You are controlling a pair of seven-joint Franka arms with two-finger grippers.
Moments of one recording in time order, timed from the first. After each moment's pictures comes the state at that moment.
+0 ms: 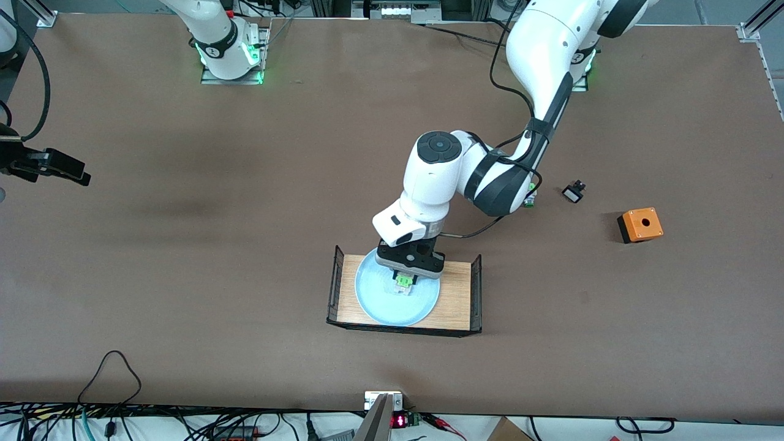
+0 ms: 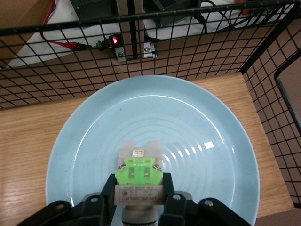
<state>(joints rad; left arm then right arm) -0.59 0.82 -0.05 -1.19 0.23 2.44 -0.54 0.13 0.14 -0.22 -1.51 0.02 1.62 -0.03</state>
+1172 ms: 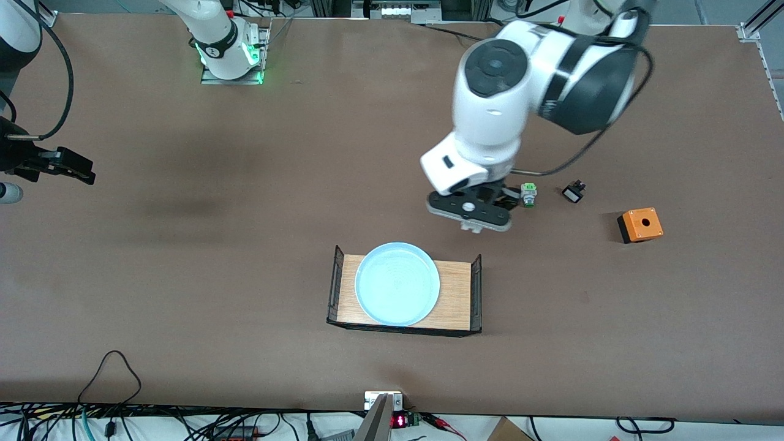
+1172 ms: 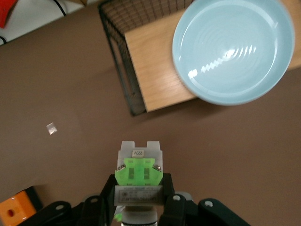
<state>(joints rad) -0.50 0.50 -0.04 -1.15 0.14 1.61 -0.16 0.17 0.14 -0.22 -1.51 -0.05 1.61 -0.03</state>
